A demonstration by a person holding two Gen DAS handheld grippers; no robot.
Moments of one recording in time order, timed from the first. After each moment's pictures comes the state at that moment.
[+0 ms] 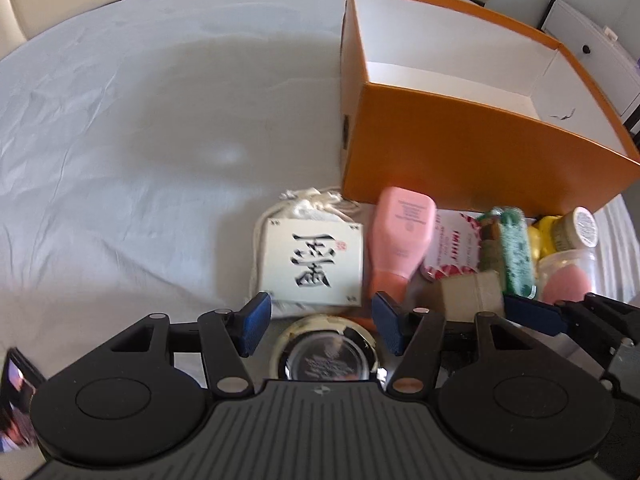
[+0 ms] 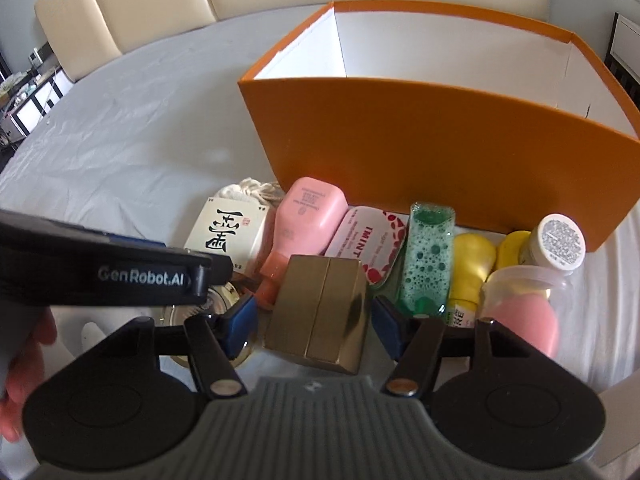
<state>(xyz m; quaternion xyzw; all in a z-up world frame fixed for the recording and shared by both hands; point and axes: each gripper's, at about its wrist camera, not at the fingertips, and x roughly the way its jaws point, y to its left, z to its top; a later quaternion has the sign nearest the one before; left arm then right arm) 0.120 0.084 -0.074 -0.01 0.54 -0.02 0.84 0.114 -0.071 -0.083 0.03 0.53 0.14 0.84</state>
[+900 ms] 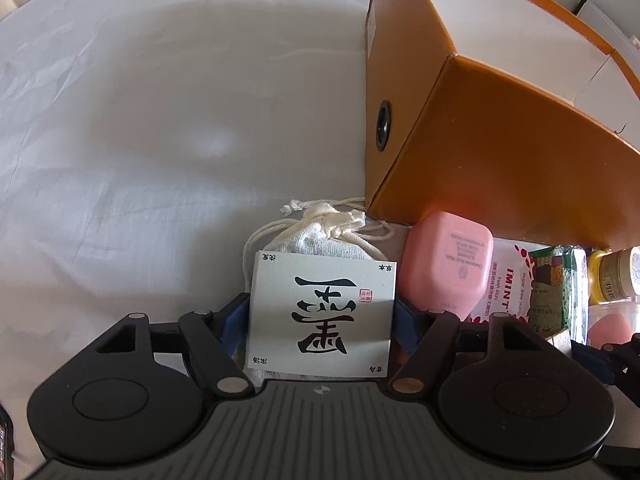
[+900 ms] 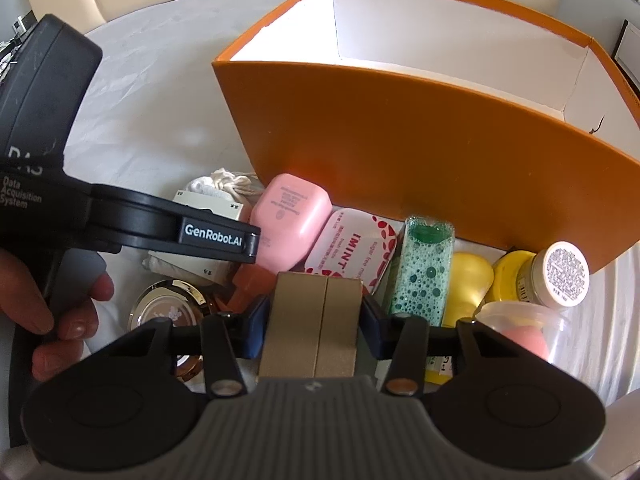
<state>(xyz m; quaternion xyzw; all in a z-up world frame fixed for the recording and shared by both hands) 0.166 0.093 -0.119 -0.05 0.57 -0.02 0.82 0.141 -0.069 -0.093 -0.01 0.56 0.13 0.82</state>
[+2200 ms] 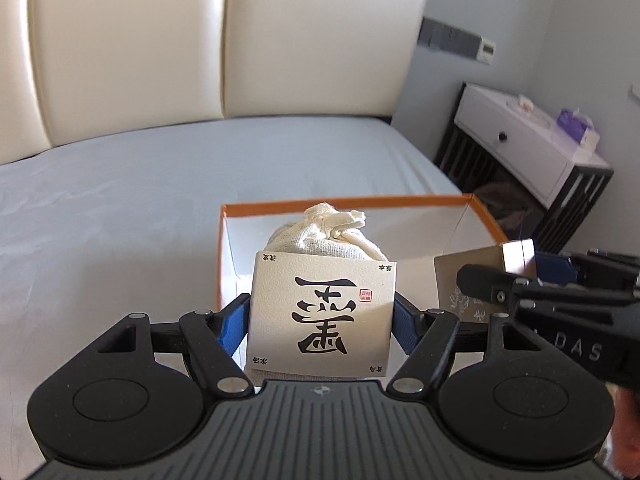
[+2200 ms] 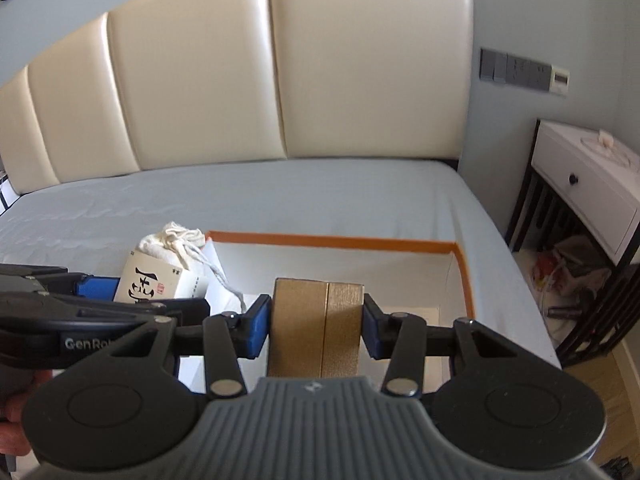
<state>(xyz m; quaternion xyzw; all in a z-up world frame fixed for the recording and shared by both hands) 0.235 -0.003 0.001 0.01 0.40 -0.15 0.91 0.226 -0.168 0.014 0.03 0.40 0.04 0.92</state>
